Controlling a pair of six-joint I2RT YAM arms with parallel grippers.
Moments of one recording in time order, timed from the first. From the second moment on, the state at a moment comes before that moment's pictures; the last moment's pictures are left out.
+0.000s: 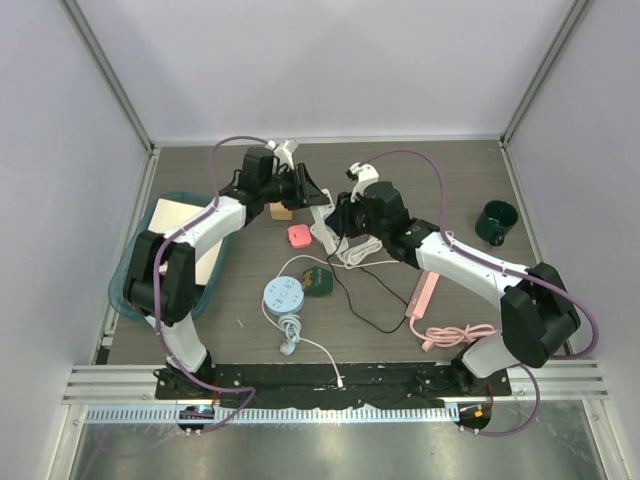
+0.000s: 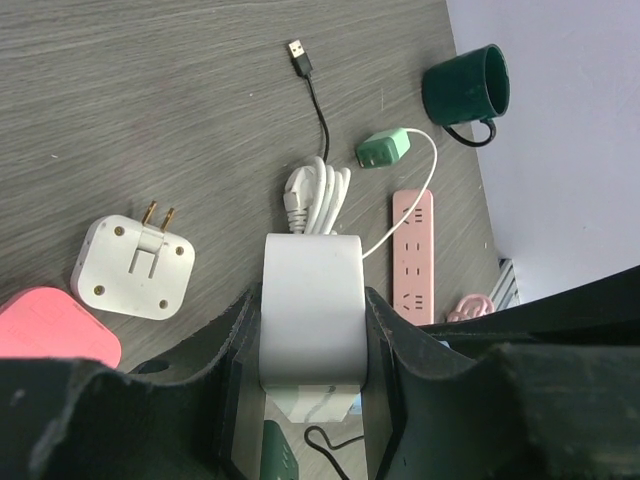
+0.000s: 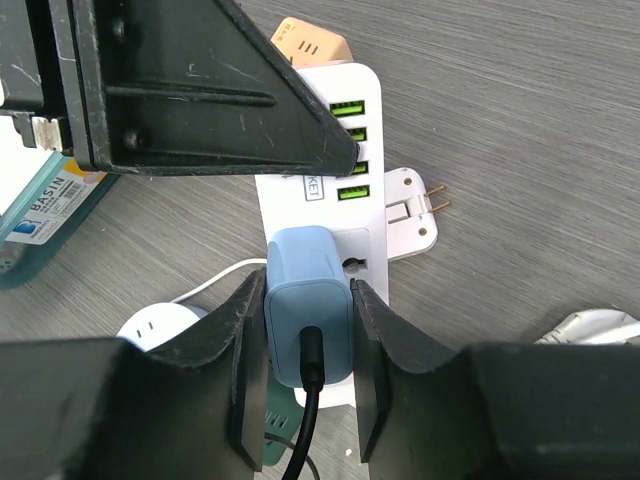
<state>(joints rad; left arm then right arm) -0.39 1.77 1.28 -0.02 0.57 -0.63 0.65 1.48 1.02 0.03 -0.03 0.32</state>
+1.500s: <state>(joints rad) -0.44 1.77 1.35 -0.12 0.52 -0.56 0.65 1.42 1.01 -0.04 0.00 0.26</state>
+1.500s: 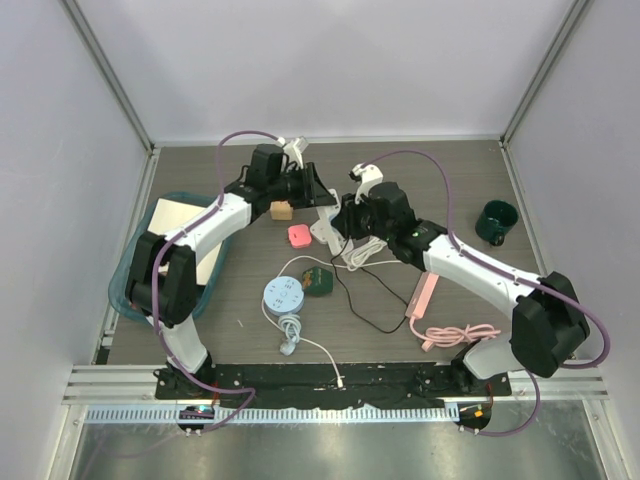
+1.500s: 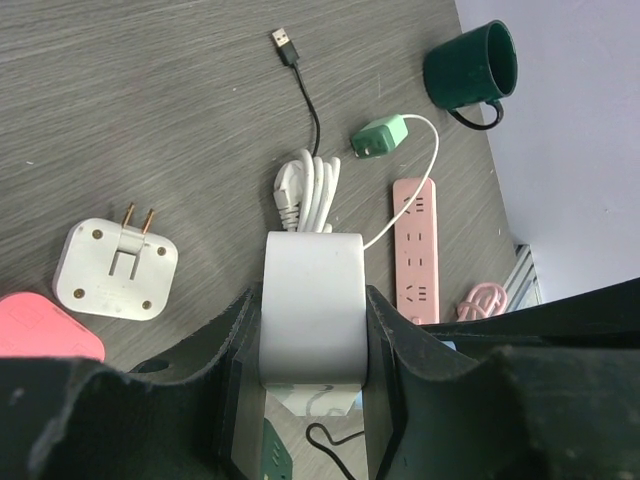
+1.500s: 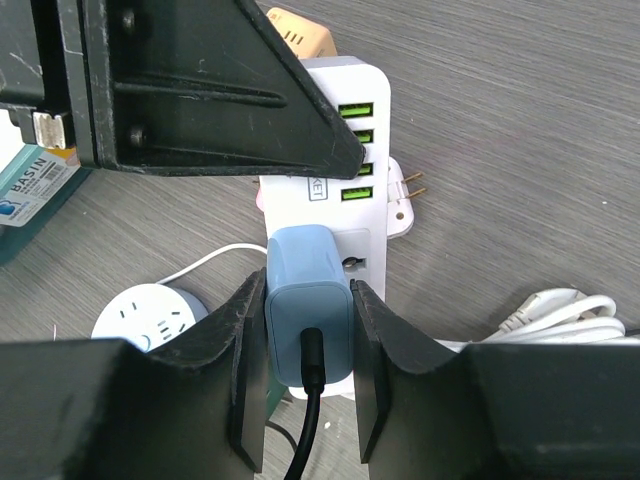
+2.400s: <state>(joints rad) -0.47 1.77 1.35 -0.11 0.52 -0.56 0.57 1.35 0.92 0.01 -0.12 0.33</state>
